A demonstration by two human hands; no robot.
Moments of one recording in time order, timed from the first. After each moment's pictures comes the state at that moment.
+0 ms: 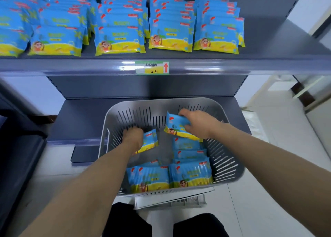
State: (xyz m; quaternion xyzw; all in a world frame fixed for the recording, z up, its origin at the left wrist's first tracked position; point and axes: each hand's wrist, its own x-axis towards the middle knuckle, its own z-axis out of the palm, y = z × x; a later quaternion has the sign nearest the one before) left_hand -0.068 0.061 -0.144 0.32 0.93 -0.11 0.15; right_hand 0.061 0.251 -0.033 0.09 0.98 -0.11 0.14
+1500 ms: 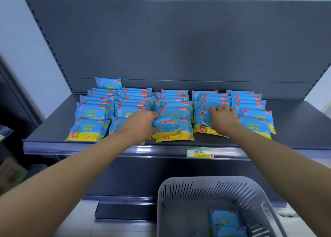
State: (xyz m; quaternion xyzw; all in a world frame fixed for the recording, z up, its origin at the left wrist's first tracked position) left_hand -0.216 -0.002 0.180 0.42 0.90 0.13 -0.02; right_hand -0.128 0.269 0.141 0.21 0.96 0.16 0.01
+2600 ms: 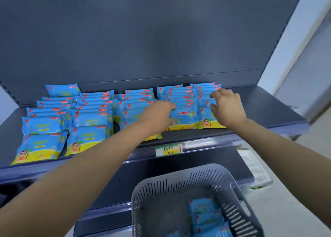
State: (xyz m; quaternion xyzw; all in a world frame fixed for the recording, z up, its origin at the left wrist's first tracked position) left_hand -0.170 0.125 0.194 0.53 0.83 0.18 0.01; right_hand -0.041 0.313 0.185 0.30 0.94 0.07 -0.17
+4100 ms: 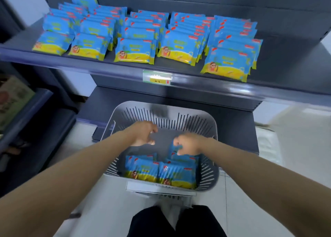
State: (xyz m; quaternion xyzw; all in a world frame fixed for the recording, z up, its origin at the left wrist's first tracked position) left_hand -0.014 0.078 -0.024 0.37 0.89 0.05 0.25; right_hand 0.073 0.268 -0.029 -0.12 0.94 -0.09 0.32
